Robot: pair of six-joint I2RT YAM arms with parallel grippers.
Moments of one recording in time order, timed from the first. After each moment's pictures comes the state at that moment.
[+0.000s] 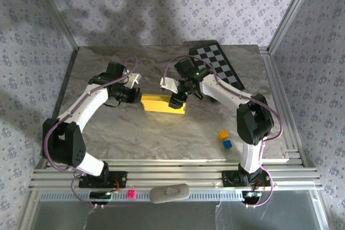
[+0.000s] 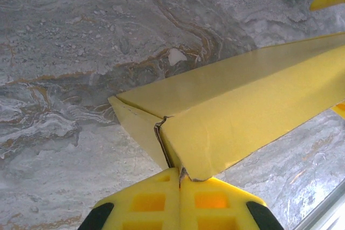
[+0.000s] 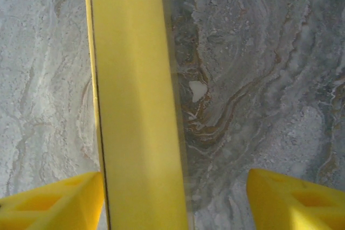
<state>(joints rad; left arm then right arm) -0.27 1.50 1.17 -0.79 0.43 -0.03 0.63 1.86 1.54 -0.75 -0.32 -0.67</state>
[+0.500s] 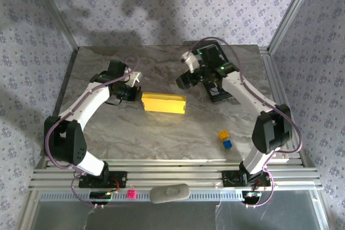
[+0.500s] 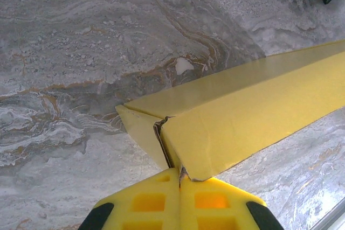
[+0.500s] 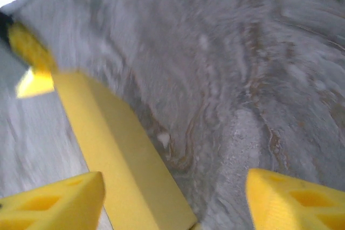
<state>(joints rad) -0.29 1.52 1.20 -0.79 0.39 -0.04 0.42 1.66 1.46 -0.55 -0.47 -0.09</state>
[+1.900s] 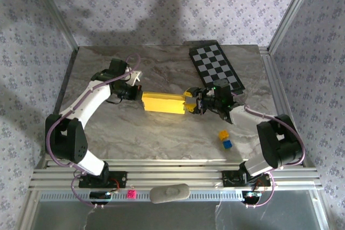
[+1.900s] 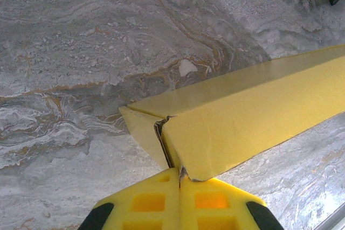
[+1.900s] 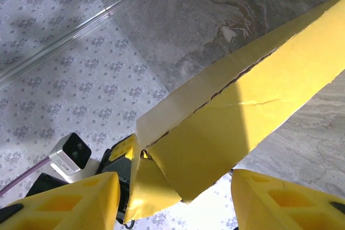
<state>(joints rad) -0.29 1.55 1.24 -0.81 0.37 -0.05 0.40 1.49 0.70 0.31 -0.70 1.72</state>
